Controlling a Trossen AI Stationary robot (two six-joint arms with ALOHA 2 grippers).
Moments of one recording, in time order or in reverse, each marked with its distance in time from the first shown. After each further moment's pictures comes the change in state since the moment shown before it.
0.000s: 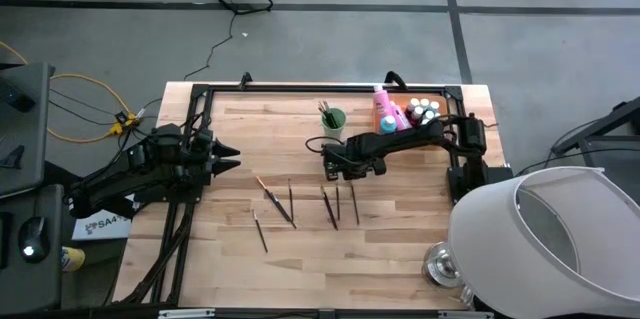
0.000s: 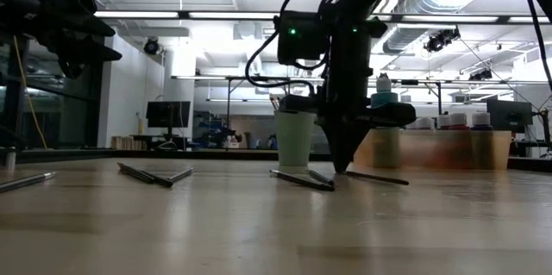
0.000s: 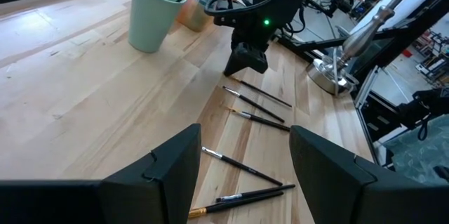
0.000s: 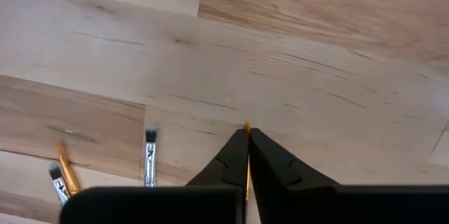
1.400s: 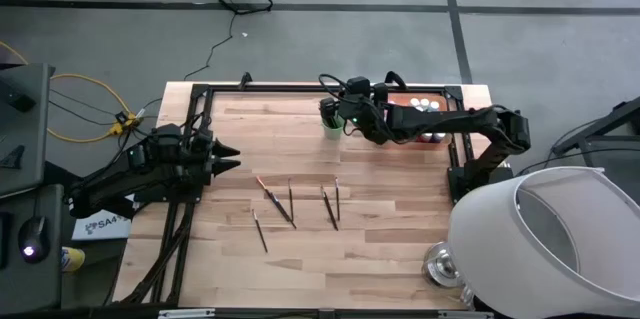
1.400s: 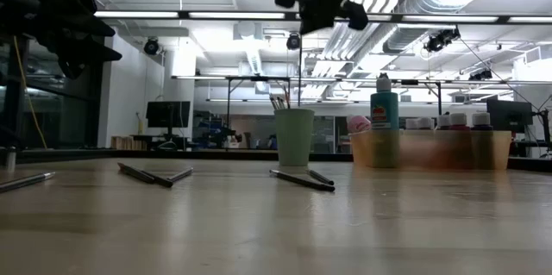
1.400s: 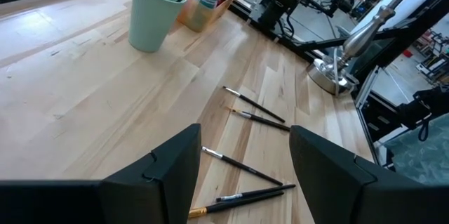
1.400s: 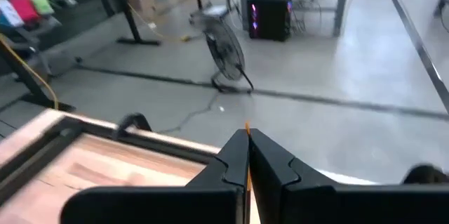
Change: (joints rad) left arm 0.000 0.000 0.000 0.000 -0.001 0.000; right arm -0.070 -0.382 0.034 0.552 0.932 -0.746
